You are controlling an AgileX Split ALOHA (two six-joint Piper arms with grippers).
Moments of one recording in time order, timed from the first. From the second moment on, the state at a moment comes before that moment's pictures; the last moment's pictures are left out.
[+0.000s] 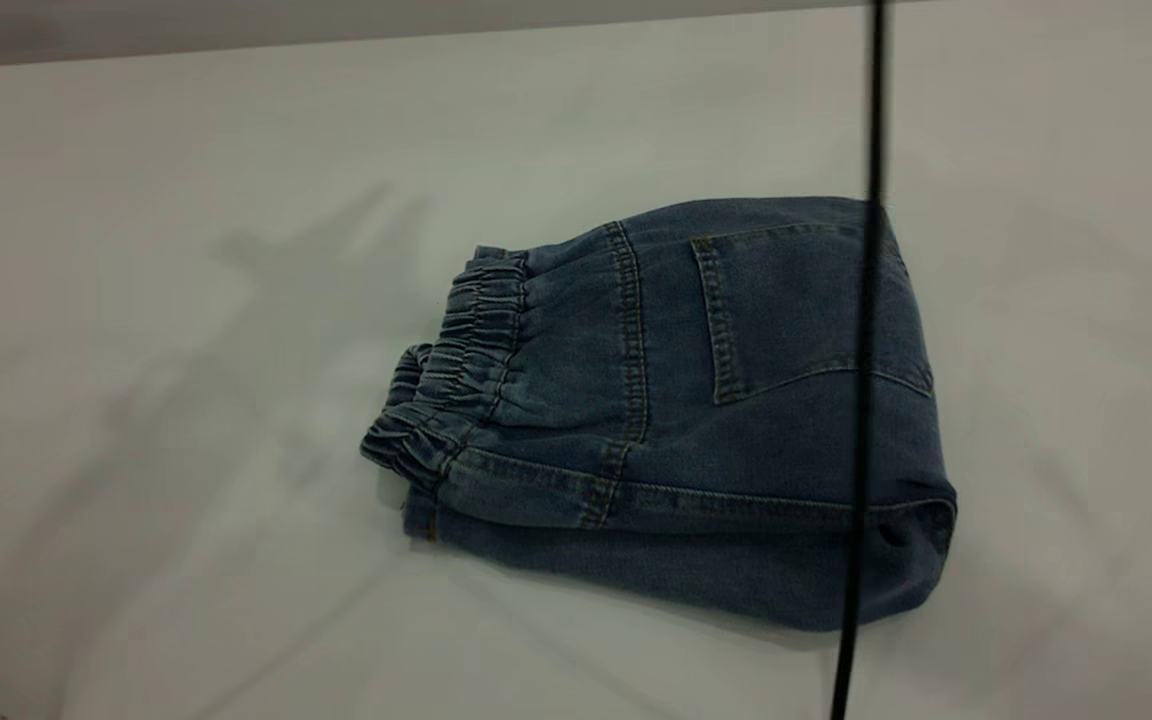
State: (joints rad) left arm -0.37 1.45 -1.27 -0.08 0.14 0.49; right arm 0.70 1.68 -1.86 -0.11 1.23 0.18
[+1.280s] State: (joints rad) left arm -0.37 1.06 -1.27 -0.12 0.69 0.49; right arm 0.70 0.41 -0.99 -0.18 1.14 0.16
